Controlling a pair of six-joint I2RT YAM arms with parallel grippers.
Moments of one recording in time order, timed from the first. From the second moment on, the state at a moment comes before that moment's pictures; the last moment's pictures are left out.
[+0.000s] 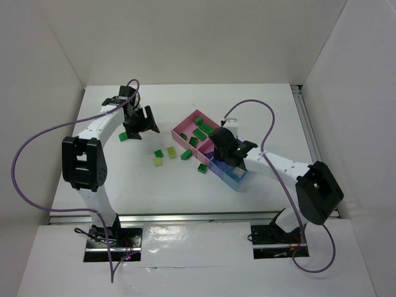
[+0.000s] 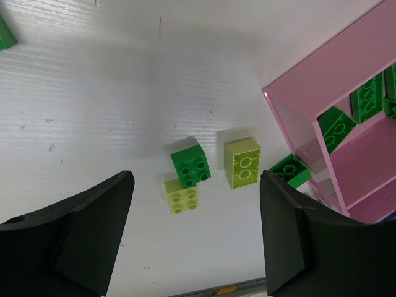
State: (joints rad) left arm -0.09 1.85 1.52 -0.80 0.17 -0.45; right arm 0.72 1.48 0.97 -0.39 0.47 0.60
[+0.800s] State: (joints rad) left arm -0.07 1.85 1.51 -0.80 0.16 -0.45; right arm 0.96 1.78 1.37 -0.37 0.29 0.36
